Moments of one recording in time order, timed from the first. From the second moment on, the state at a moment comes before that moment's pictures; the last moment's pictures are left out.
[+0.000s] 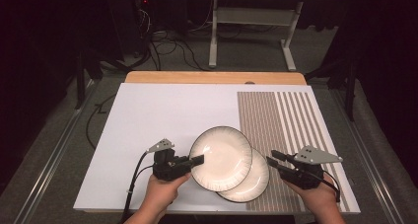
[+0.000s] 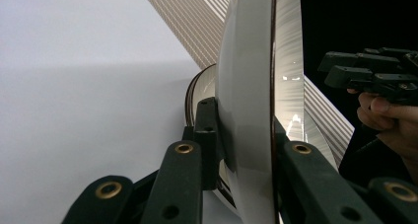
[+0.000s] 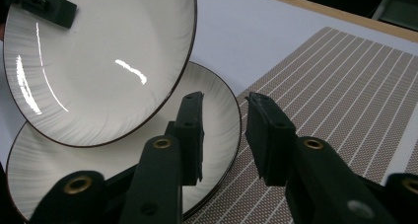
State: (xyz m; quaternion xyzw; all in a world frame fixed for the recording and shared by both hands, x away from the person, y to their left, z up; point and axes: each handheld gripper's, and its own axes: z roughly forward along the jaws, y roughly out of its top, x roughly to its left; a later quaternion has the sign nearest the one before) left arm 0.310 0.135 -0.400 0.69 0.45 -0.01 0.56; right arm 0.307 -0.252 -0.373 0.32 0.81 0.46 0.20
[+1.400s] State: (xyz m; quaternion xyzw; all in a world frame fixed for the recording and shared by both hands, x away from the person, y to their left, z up) left arm 0.299 0.154 -0.381 0.70 0.37 0.17 0.58; right arm 0.304 -0.275 -0.362 0.35 0.73 0.52 0.26
